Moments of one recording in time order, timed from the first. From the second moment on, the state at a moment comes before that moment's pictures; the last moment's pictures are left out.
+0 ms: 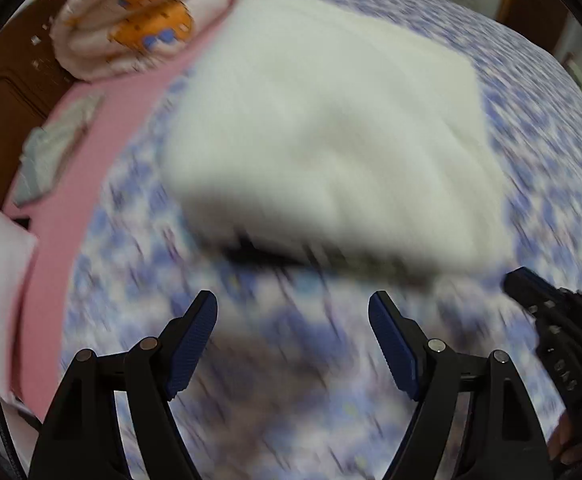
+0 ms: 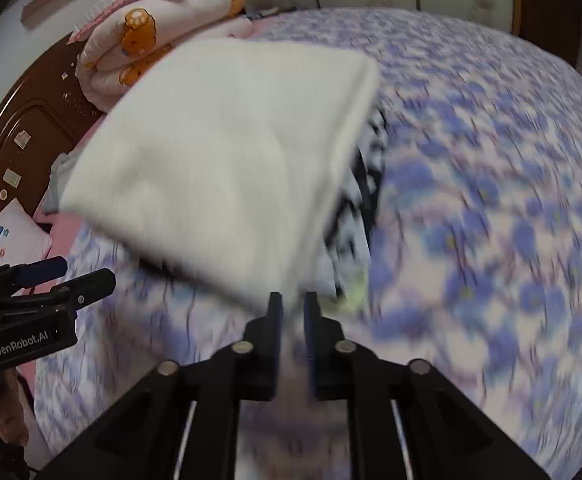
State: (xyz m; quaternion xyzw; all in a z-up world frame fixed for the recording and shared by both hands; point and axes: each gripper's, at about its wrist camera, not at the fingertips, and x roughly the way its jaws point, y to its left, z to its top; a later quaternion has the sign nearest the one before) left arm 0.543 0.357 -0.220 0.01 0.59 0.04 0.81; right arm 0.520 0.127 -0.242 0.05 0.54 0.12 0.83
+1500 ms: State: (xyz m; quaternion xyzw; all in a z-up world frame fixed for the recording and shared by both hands) left arm 0.079 0.000 -0.032 0.06 0.53 -0.09 0.84; right arm 0.016 -0.179 -0.065 0.07 0.62 -0.06 0.78
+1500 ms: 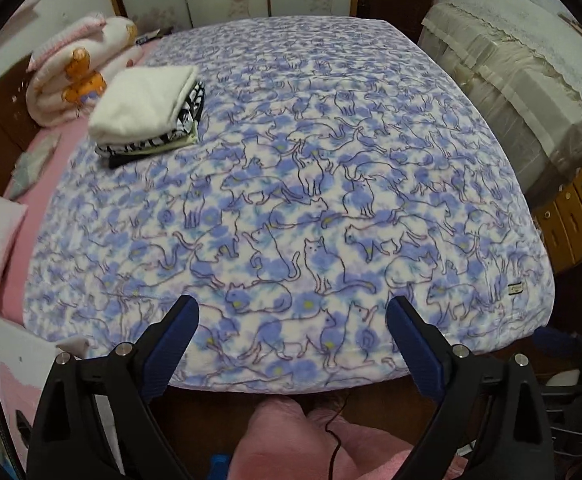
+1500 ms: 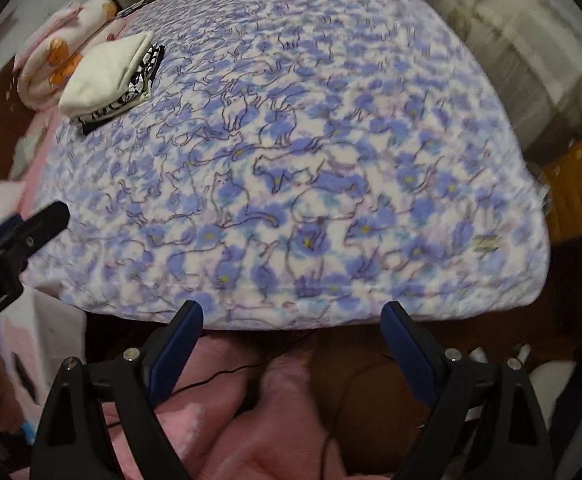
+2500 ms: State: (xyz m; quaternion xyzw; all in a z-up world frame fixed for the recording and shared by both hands) left arm 0.046 0.034 -0.037 0.01 0.53 -0.05 0.85; right arm 0.015 -0.162 -0.031 0.02 0.54 -0.03 0.84
